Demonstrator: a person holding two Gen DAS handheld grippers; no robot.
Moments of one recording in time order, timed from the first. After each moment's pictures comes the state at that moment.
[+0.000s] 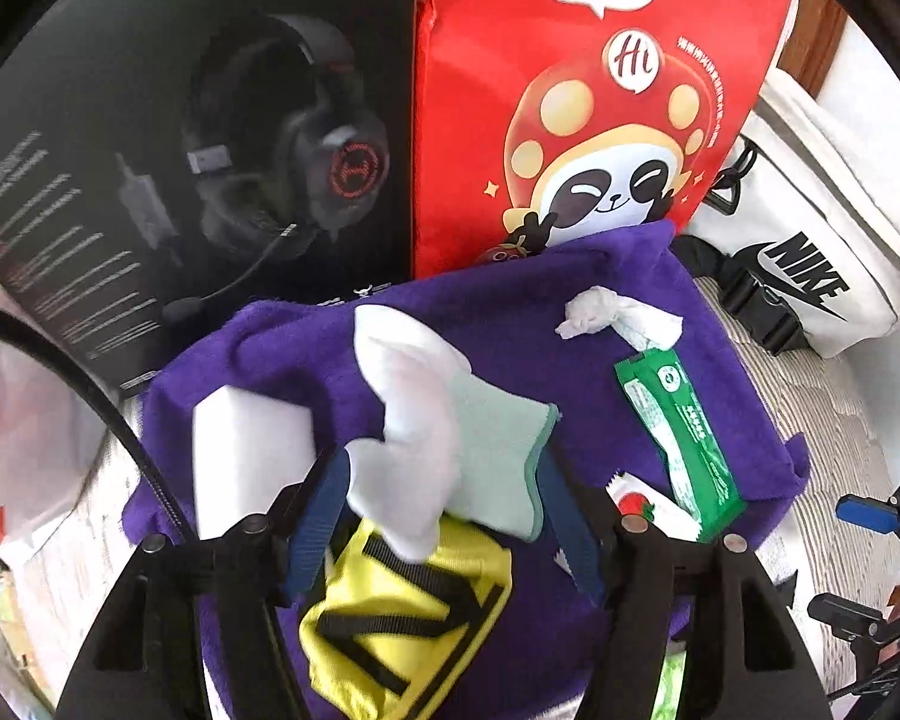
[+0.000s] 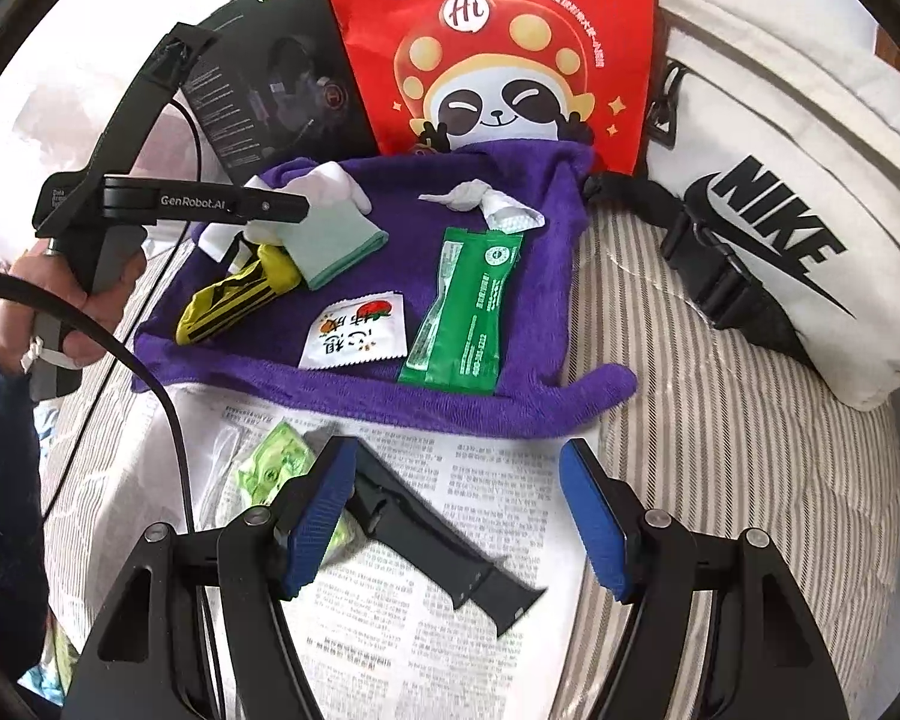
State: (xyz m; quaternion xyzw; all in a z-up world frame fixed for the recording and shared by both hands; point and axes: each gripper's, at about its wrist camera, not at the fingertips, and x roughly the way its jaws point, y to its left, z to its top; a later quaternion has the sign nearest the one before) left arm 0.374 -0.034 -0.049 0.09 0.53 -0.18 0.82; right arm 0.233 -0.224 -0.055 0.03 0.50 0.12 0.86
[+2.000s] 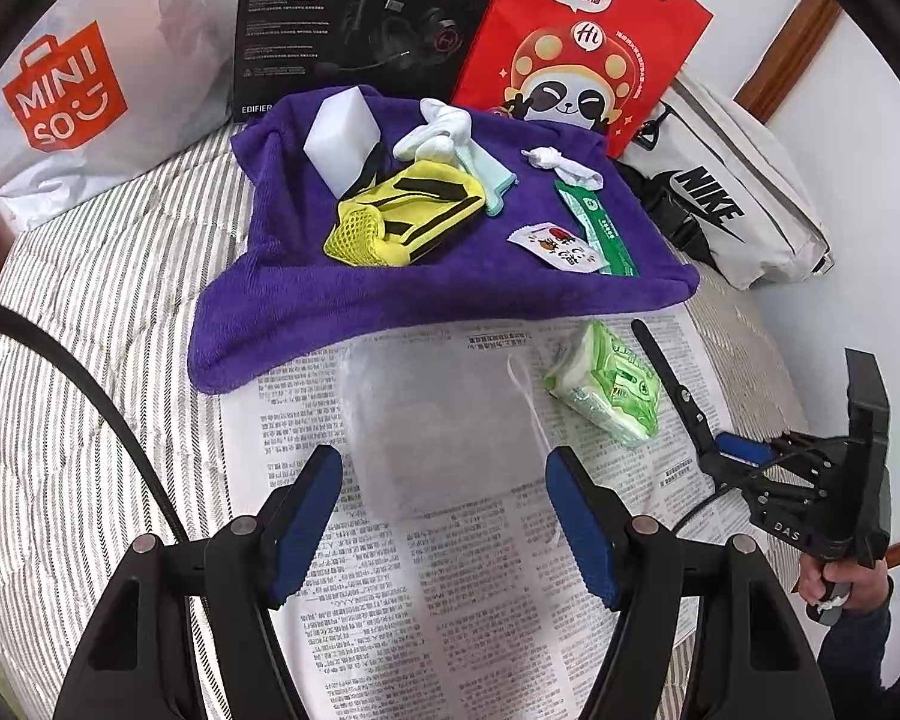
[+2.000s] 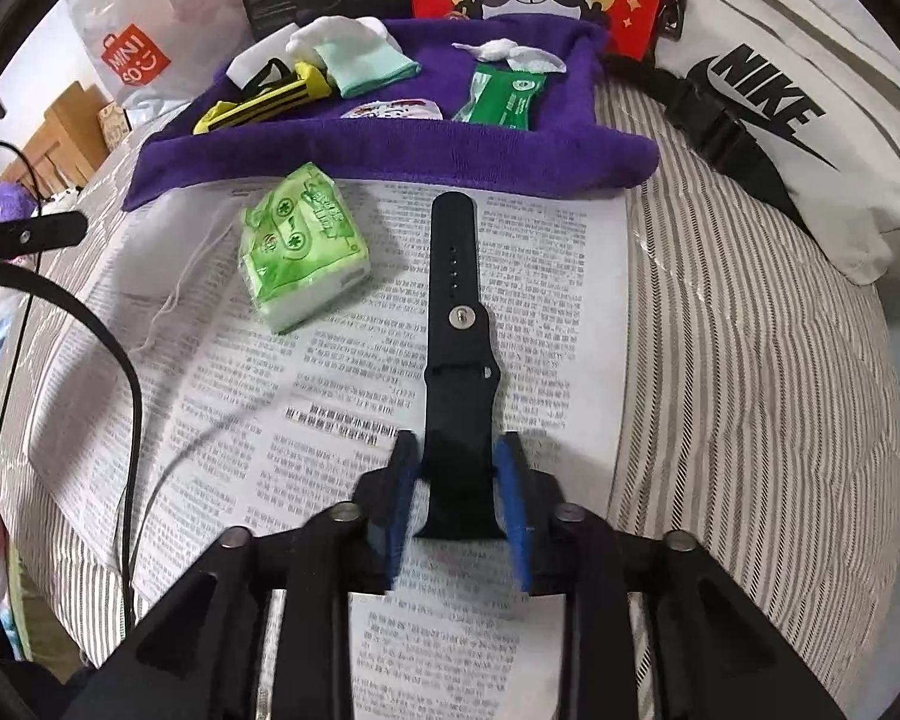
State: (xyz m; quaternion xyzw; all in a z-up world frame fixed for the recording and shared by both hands) left arm 0.170 0.080 -0.048 -0.05 0.54 -0.17 0.82; right arm 0.142 -0.209 -0.113 -0.04 0.54 0.11 0.83
